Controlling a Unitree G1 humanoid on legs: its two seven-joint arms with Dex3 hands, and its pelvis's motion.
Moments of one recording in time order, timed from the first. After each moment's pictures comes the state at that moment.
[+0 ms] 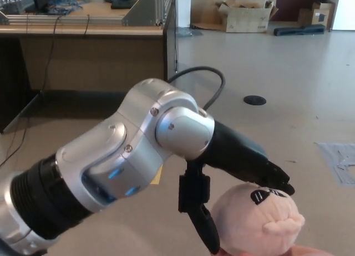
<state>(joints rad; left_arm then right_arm) -1.29 0.54 -0.74 -0.15 0.32 0.27 -1.14 -0.45 -0.29 0.15 1.05 -0.31 -0.42 -0.14</state>
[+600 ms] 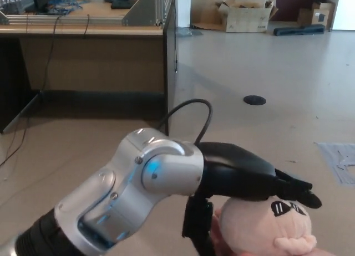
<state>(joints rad) -1.02 0.44 -0.58 -0.19 0.37 0.08 -0.88 -0.47 -0.29 0.14 1.05 -0.31 -0.41 -0.12</state>
